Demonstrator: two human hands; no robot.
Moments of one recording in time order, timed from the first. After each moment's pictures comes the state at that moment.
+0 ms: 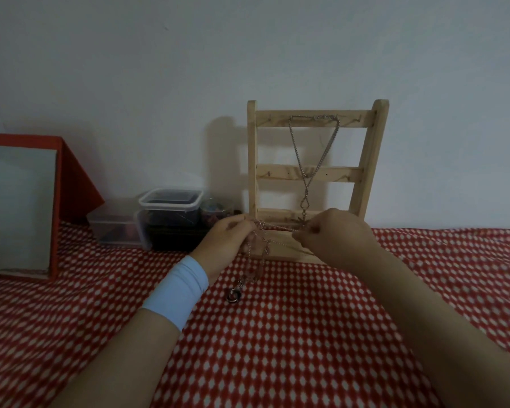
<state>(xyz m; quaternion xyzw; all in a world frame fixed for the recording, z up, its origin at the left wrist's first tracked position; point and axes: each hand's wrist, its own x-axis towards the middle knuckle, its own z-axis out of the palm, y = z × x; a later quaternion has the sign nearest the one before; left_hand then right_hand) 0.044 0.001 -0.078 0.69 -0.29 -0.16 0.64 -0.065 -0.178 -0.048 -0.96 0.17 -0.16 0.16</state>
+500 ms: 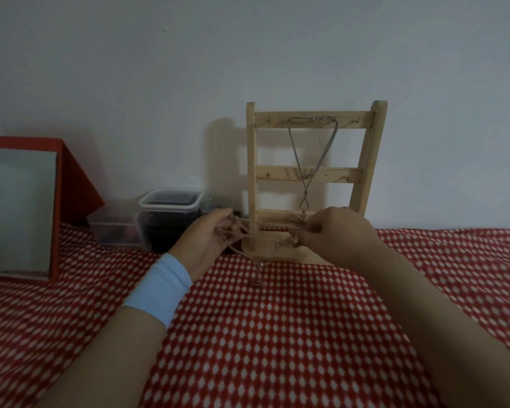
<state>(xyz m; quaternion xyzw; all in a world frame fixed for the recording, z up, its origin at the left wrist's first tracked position) 0.054 0.013 -0.068 0.53 -0.19 -0.23 0.80 -0.071 -0.179 -0.040 -0.97 0.15 -0.17 0.12</state>
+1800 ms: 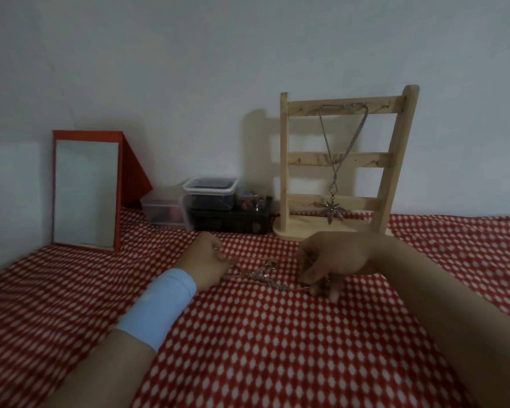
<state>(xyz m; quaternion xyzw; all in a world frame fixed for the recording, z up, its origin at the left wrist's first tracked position) 0.015 0.103 -0.097 0.92 -0.14 -0.09 0.37 -0.071 -0.145 -0.053 -0.89 0.02 0.25 0.38</state>
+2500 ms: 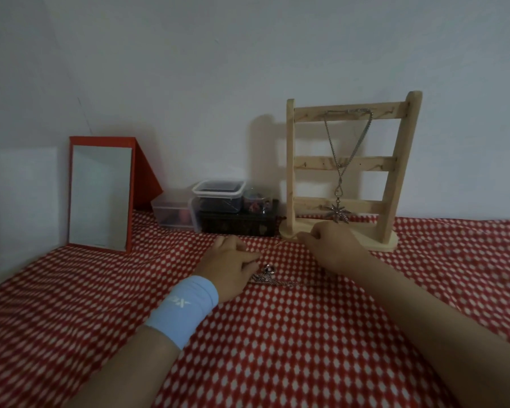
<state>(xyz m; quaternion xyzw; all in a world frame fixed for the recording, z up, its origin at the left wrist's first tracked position) 0.010 0.092 -0.112 0.93 -0.33 0.05 0.13 -0.055 -0.125 -0.082 -0.95 0.16 -0.10 0.25</state>
